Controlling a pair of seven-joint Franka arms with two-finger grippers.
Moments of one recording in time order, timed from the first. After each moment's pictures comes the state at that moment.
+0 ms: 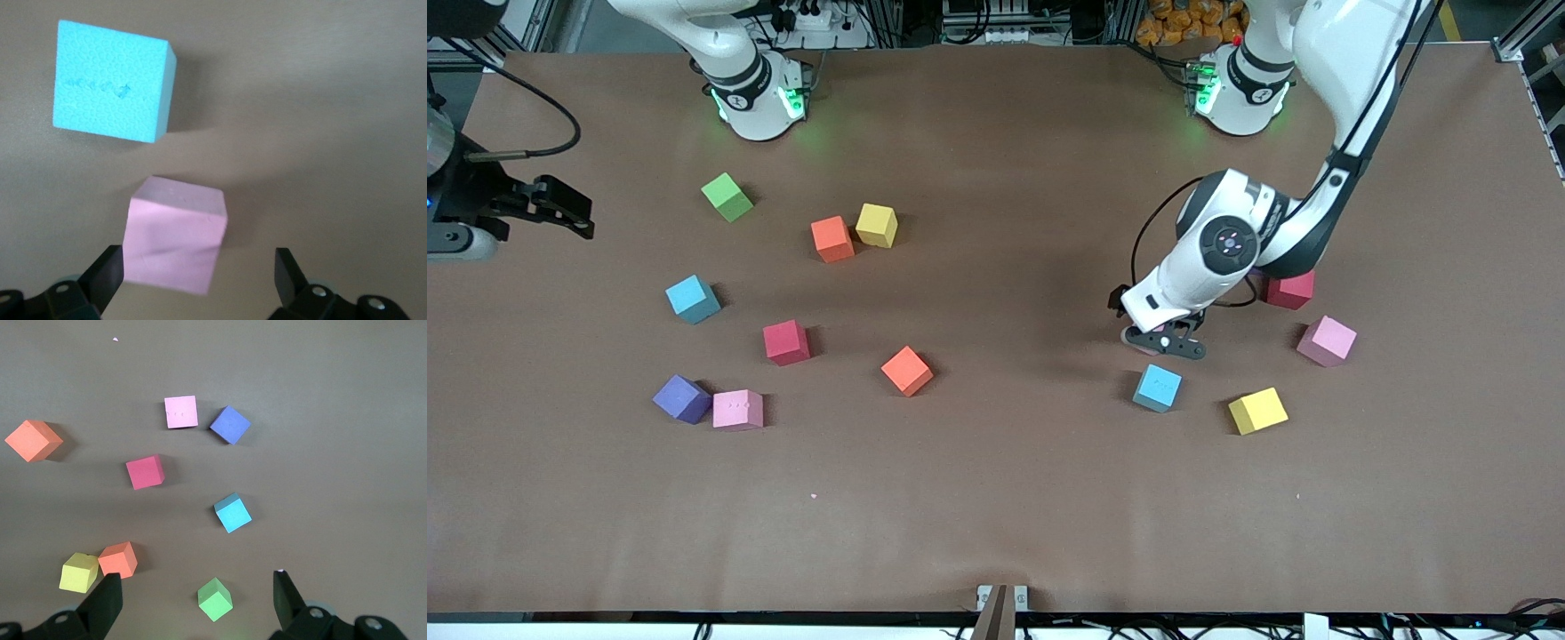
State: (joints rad) left arm -0.10 0.45 -0.37 -2.02 0.16 2.40 -0.31; right arm 0.10 0.05 -0.04 -1.48 -0.07 1.46 0.01
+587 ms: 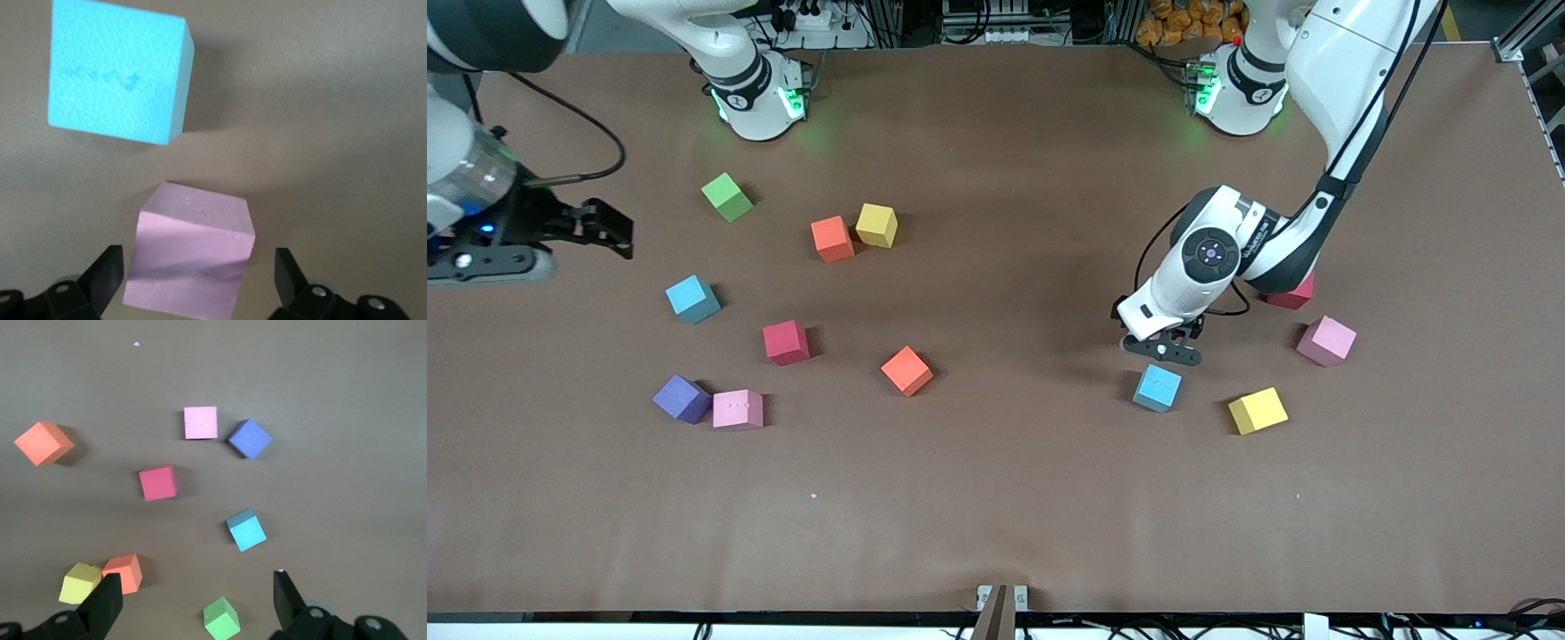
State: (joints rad) left arm -0.10 0.48 -0.37 -2.03 0.22 2.42 -0.35; right arm 0.15 0.03 -0.02 -1.60 -0.06 1.59 0.01
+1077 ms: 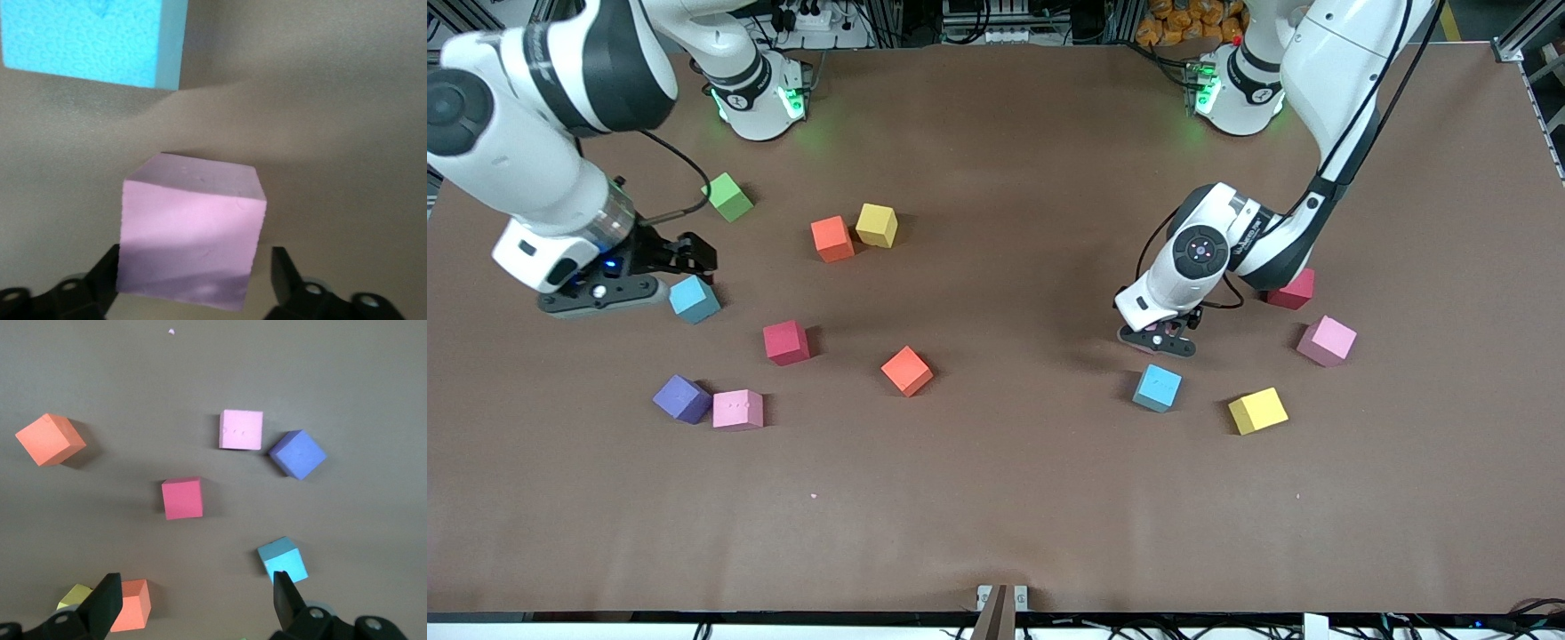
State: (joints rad) left arm -0.10 0.48 -0.37 -2.07 0.26 2.42 -0.36; right arm 0.20 0.02 -0.01 -1.89 -0.03 1.89 0.01
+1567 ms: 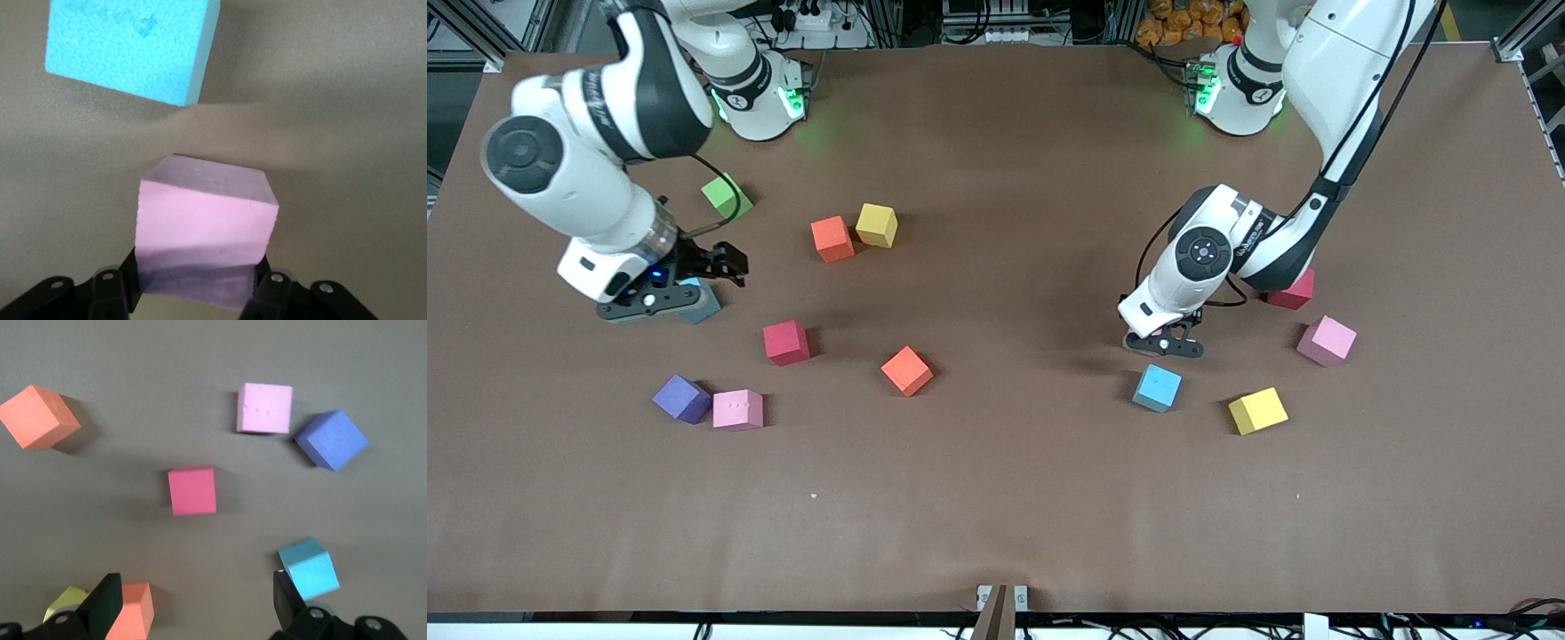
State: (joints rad) left arm -0.10 0.49 -0.37 -2.06 0.26 2.42 -0.48; right arm 0.20 0.01 0.01 -2.08 -0.02 2.08 0.00
